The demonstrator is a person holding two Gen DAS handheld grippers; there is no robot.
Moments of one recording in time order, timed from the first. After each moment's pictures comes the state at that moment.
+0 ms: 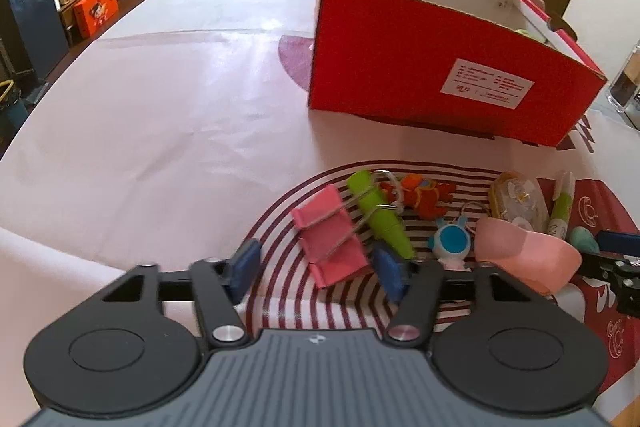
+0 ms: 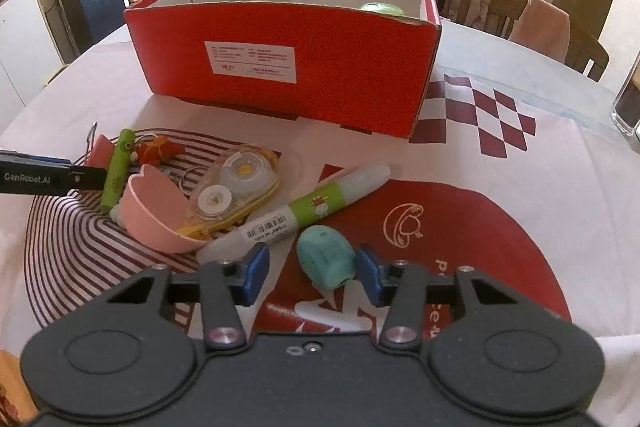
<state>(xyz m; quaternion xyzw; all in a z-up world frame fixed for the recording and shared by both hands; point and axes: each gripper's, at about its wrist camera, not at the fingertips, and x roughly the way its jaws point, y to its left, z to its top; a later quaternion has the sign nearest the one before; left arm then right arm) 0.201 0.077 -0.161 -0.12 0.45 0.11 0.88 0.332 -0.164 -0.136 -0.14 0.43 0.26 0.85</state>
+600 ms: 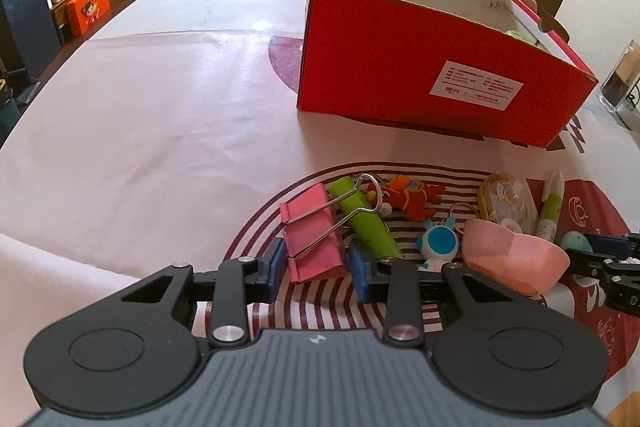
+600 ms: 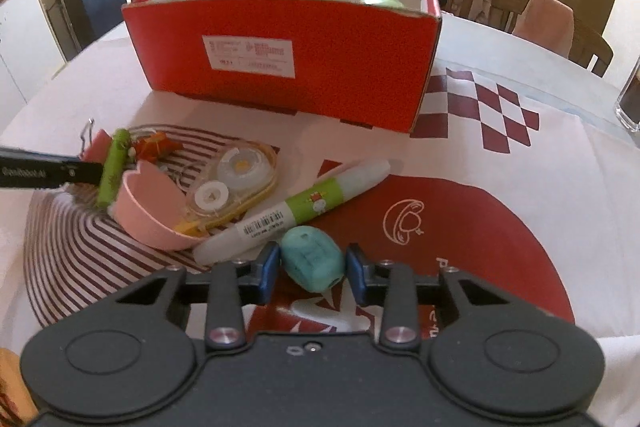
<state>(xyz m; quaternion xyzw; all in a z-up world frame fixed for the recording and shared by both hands) 0.202 0.079 -0.158 -0.13 0.45 0.10 0.88 0.333 -0.167 -0.133 -0.13 0.44 0.26 0.85</state>
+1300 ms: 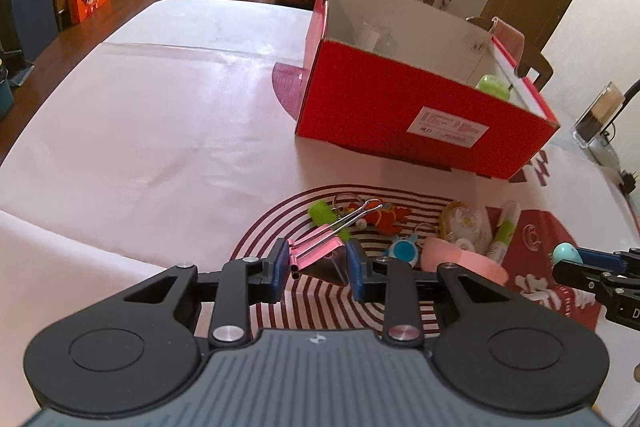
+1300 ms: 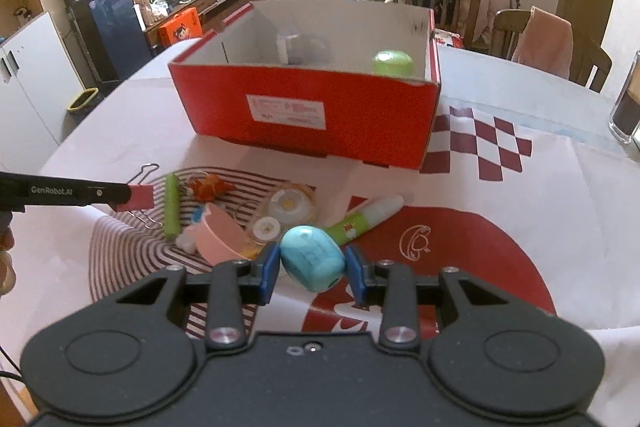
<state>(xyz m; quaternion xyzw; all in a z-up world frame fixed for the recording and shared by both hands) 0.176 0.090 -0.114 -0.18 0.43 0.09 0.88 0.309 -0.167 -0.075 -0.10 0.42 0.29 0.85</state>
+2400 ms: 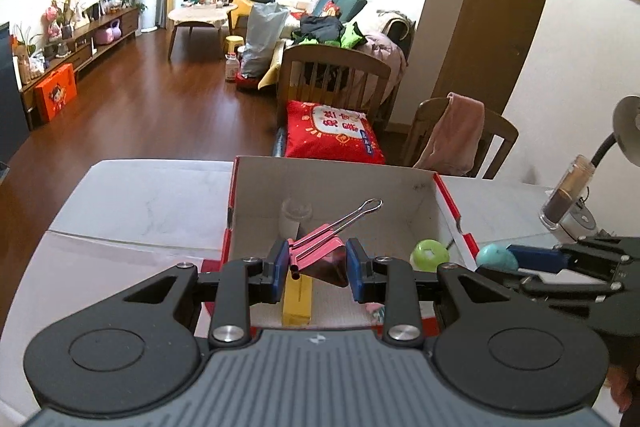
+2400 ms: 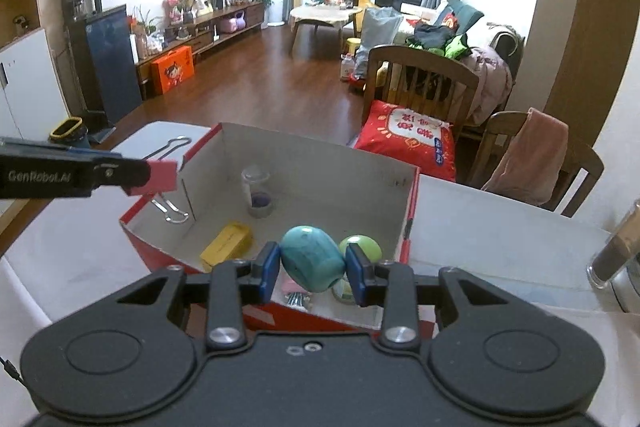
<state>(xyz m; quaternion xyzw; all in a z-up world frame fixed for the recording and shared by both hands) 0.316 0.070 -0.002 -0.12 0.34 0.06 0.93 0.430 -0.108 -0.010 -0.15 0.35 0.28 0.88</state>
